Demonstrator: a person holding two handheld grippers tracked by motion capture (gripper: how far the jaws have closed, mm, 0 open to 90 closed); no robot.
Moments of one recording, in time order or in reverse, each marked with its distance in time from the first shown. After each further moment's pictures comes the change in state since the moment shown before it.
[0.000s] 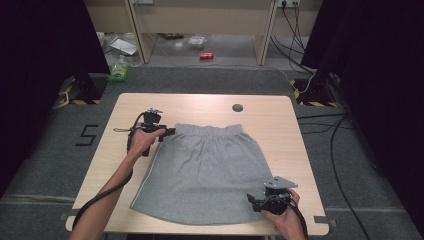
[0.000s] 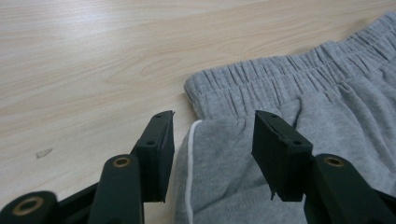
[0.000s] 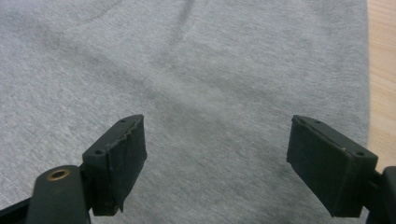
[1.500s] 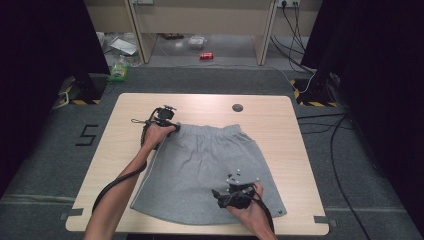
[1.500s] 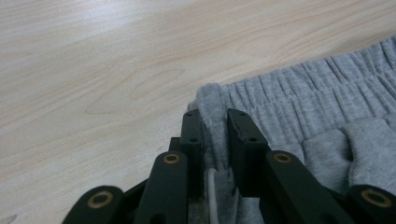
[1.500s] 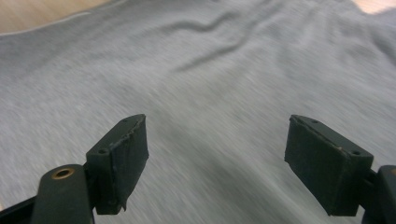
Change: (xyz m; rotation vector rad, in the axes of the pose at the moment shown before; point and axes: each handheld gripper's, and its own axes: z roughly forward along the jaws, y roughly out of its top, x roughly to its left) left arm -0.009 0.022 0.047 0.116 0.107 0.071; right arm 0.080 0.054 0.041 -0.096 0.129 -0.147
